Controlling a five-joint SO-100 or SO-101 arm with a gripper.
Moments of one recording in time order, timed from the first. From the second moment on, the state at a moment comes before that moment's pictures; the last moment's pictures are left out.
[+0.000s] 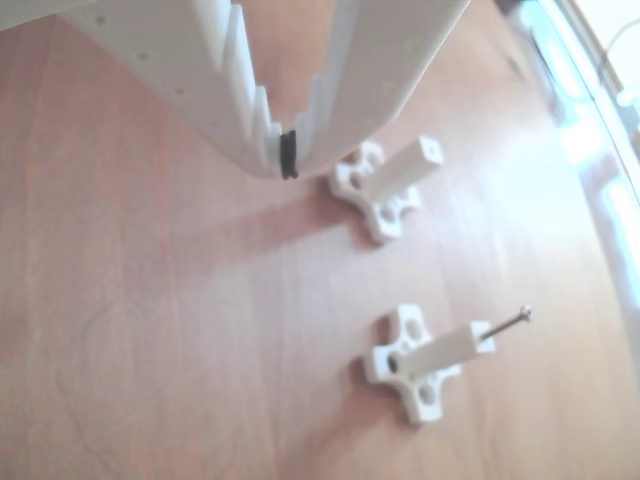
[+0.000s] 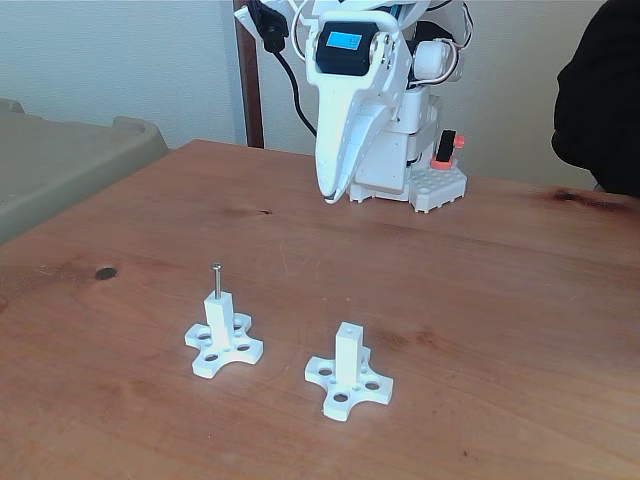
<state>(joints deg) 3.7 197.6 170.0 74.2 -1.6</state>
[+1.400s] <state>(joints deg) 9.2 138.5 125.2 71.7 3.4</state>
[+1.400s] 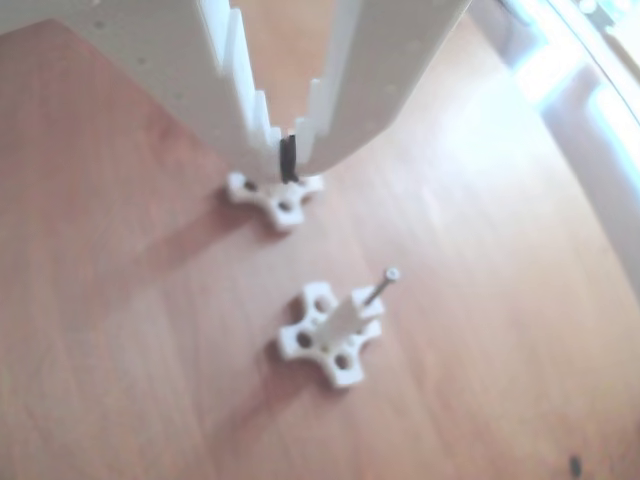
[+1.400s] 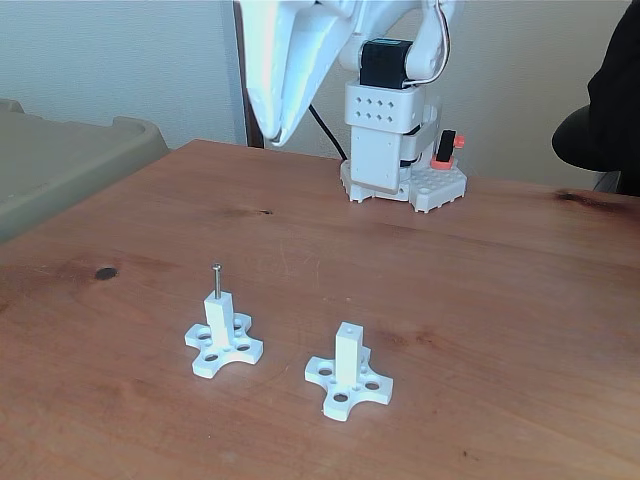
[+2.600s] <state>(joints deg) 10.3 99.5 95.0 80.2 7.6</state>
